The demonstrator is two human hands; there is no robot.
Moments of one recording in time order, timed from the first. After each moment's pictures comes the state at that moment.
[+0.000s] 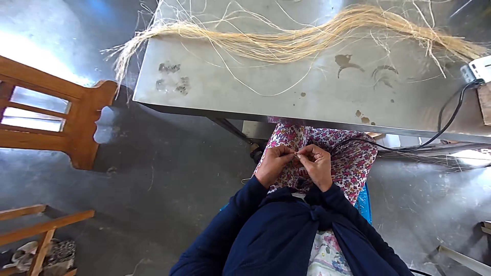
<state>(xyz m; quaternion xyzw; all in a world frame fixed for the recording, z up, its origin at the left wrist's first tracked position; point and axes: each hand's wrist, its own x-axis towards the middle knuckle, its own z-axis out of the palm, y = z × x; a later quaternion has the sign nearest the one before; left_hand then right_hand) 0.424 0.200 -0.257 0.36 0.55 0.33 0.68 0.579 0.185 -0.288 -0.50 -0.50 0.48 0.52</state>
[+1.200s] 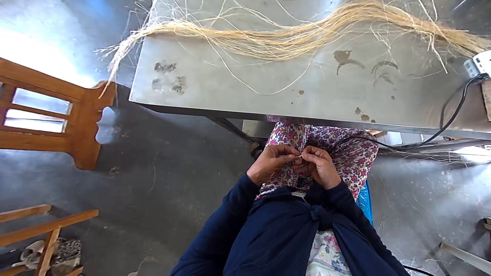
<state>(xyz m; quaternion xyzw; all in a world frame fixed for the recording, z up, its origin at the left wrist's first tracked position) 0.406 0.203 -0.255 0.41 0.45 0.32 0.72 0.597 0.187 -0.274 -0.39 -0.25 0.76 0.45</state>
